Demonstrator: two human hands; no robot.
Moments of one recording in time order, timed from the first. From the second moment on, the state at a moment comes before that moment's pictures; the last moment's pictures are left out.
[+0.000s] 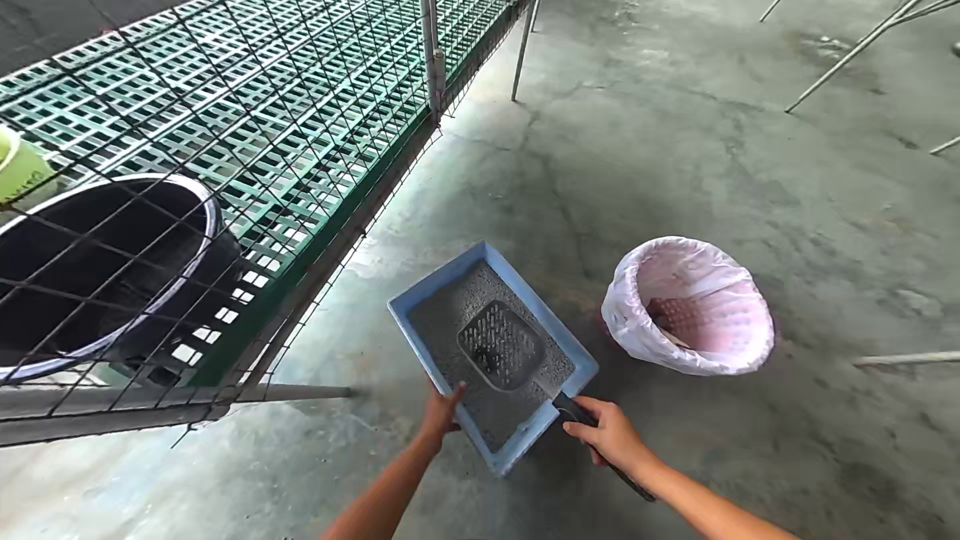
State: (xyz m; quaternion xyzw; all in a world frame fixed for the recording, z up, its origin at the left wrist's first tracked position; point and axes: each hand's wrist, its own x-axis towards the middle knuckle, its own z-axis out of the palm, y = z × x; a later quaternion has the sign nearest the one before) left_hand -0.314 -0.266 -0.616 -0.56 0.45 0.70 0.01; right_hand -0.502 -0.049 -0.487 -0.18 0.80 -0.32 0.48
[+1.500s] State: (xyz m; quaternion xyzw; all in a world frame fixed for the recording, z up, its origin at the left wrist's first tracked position) left_hand -0.283 -0.102 -0.251 -0.46 0.48 0.74 0.06; right_hand -0.548 0.094 -0.190 -0.09 0.91 -0.28 0.28
